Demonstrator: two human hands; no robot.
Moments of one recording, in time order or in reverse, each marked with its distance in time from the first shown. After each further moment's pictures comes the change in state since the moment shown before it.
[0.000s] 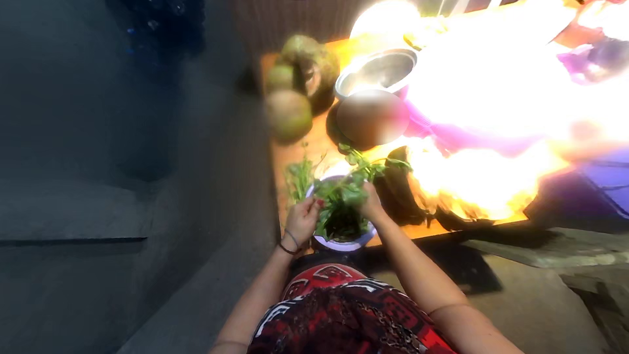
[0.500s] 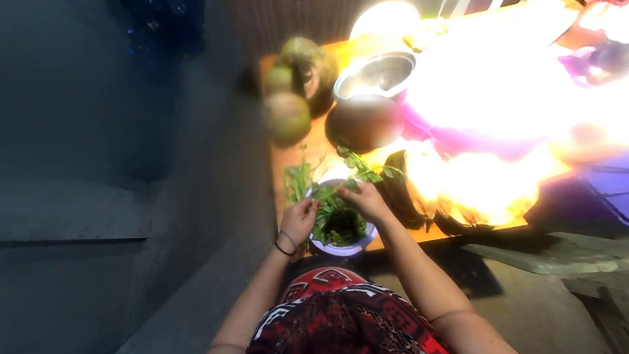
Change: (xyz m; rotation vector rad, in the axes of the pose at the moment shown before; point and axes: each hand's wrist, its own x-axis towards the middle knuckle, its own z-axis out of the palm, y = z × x) left_hand 0.016 -0.005 0.002 0.155 0.049 0.030; right_hand 0.013 -0.003 -0.010 0.471 -0.153 0.187
